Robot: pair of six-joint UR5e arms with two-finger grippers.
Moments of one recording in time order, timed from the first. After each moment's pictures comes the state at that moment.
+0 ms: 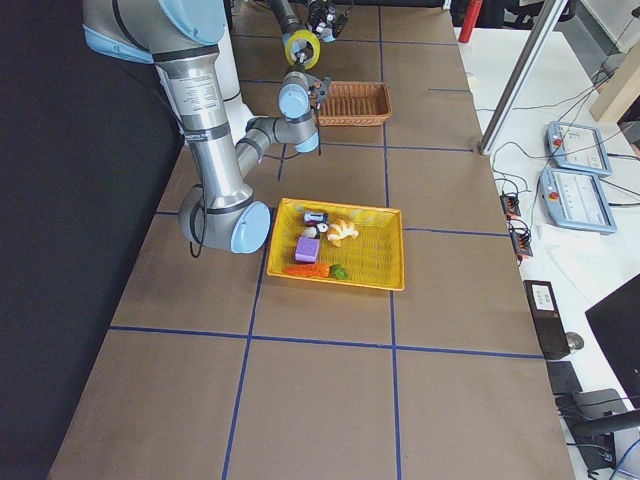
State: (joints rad) left arm -0.52 -1.97 -1.82 -3.30 -1.82 -2.44; right arm 0.42 -1.19 1.84 -0.05 1.97 2.11
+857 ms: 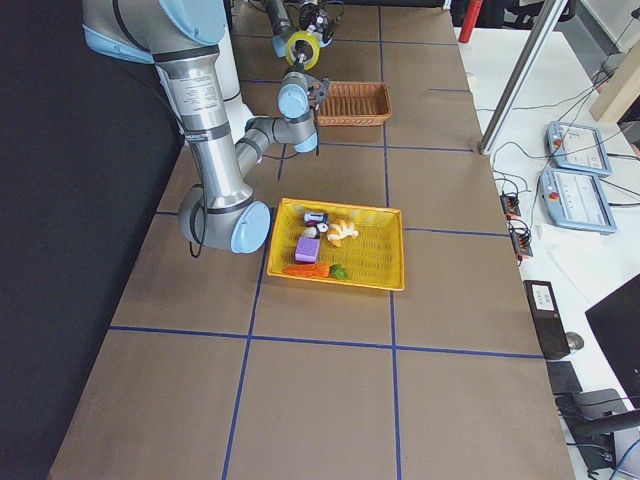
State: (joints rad) left arm -0.44 -2.00 -1.83 -3.29 -1.77 -2.46; right arm 0.42 -1.19 1.83 -0.05 1.97 2.14
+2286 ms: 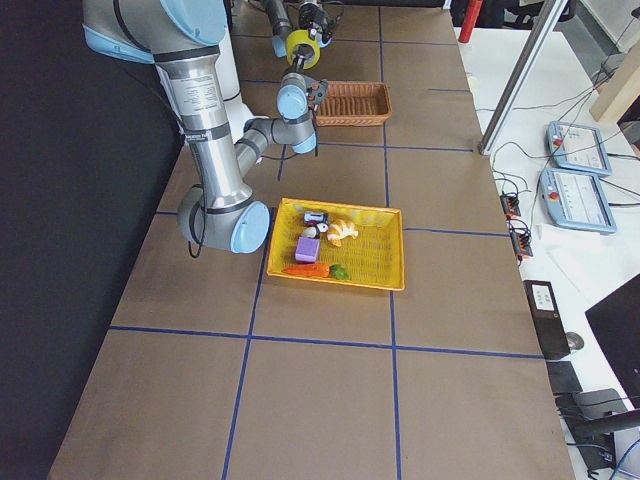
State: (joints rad) left arm -0.45 -1.99 -1.83 -3.29 -1.77 -2.46; right arm 0.41 -1.19 1.83 -0.05 1.97 2.13
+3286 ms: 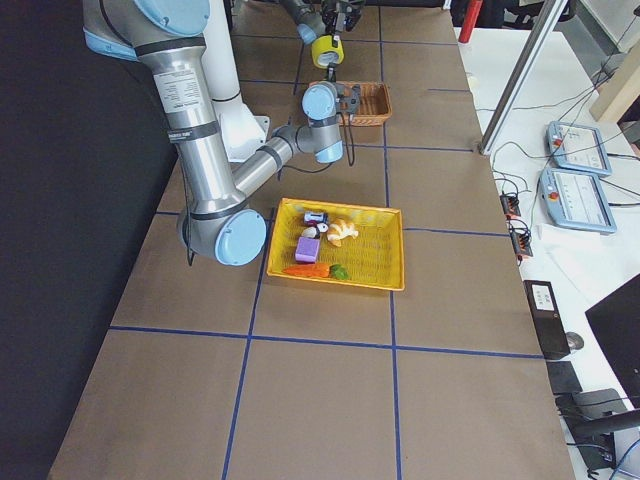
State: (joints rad) left arm -0.69 -1.94 -1.82 -2.99 -2.11 -2.31; right arm 0.71 -1.25 1.83 -0.30 2.14 1.89
